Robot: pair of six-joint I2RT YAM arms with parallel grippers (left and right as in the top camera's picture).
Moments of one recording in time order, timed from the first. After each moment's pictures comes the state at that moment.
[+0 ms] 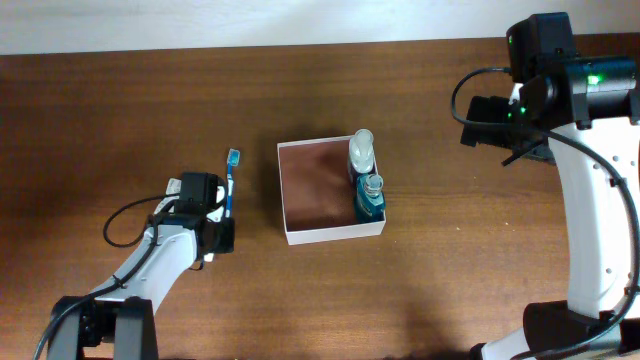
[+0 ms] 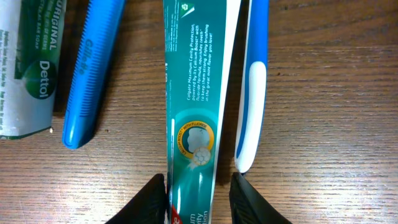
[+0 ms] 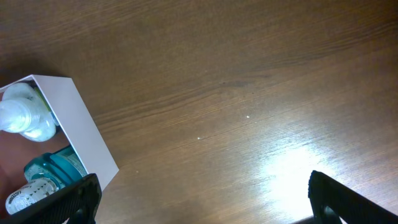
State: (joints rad) left arm -0.10 1.55 0.73 -0.48 -0.11 -0.04; right arm 0.05 1.69 2.04 -1.62 0.18 0.36
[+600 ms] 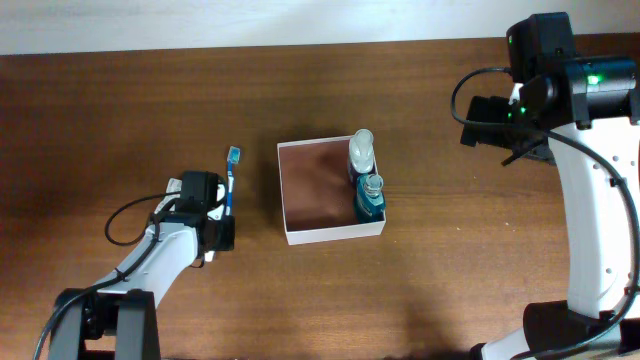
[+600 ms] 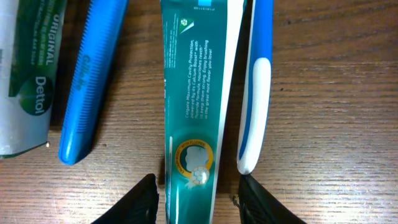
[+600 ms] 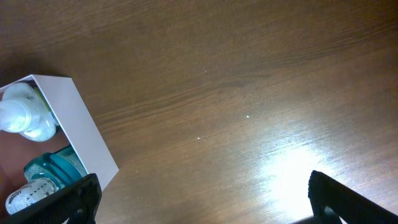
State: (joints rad) left arm -0.10 1.58 0.73 -0.44 -0.11 -0.04; right arm 0.05 1.69 2.04 -1.62 0.18 0.36
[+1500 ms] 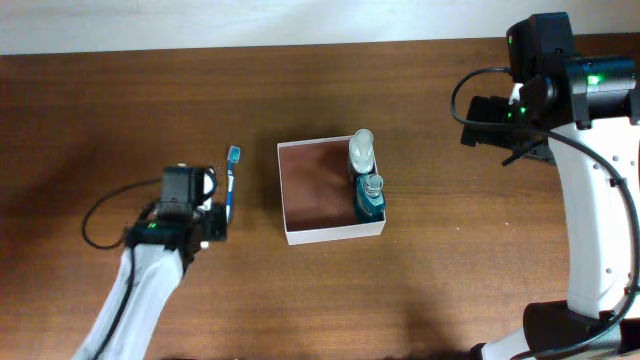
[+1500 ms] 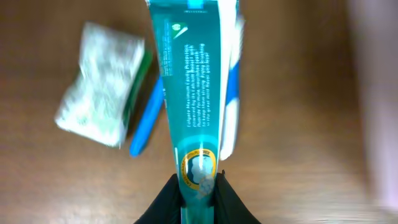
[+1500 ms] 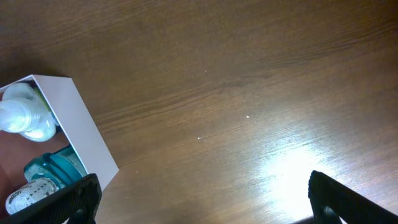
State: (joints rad) left arm -0.10 1.27 0.80 -0.57 -0.09 -0.06; right arm 0.05 1.69 2.04 -1.62 0.18 0.36
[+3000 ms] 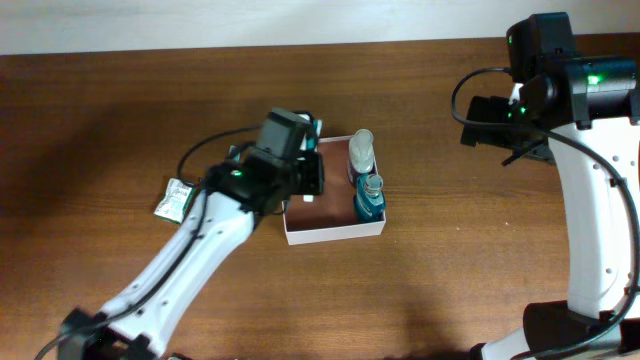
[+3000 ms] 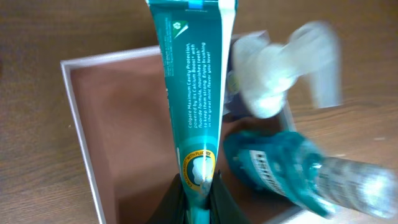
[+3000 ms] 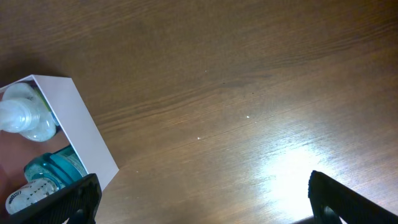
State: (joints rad) left arm -0.53 1.57 1.27 -0.64 0.04 -0.43; right arm 0.05 1.69 2.04 -1.62 0.18 0.36
